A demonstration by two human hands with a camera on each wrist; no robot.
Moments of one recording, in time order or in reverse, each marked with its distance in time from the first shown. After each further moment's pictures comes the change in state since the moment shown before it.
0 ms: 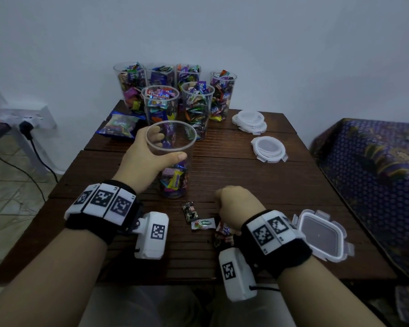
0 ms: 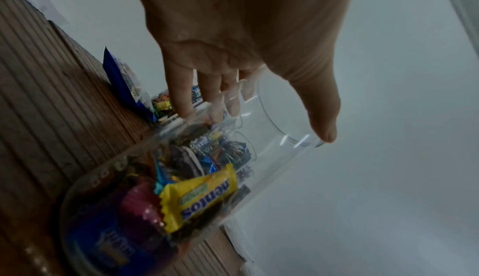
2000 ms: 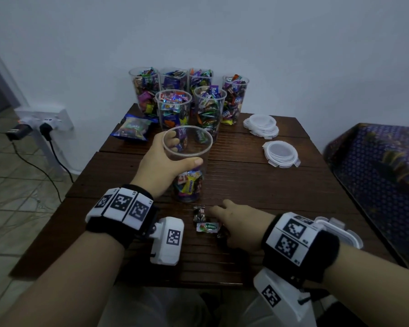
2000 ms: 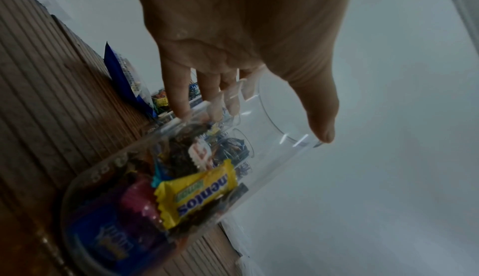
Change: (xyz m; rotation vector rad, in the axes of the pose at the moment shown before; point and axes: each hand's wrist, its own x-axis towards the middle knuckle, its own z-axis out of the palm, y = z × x) left_hand -0.006 0.003 0.007 -0.013 0.000 -0.014; right_hand -0.009 -0.004 0.002 -0.126 -0.304 -0.229
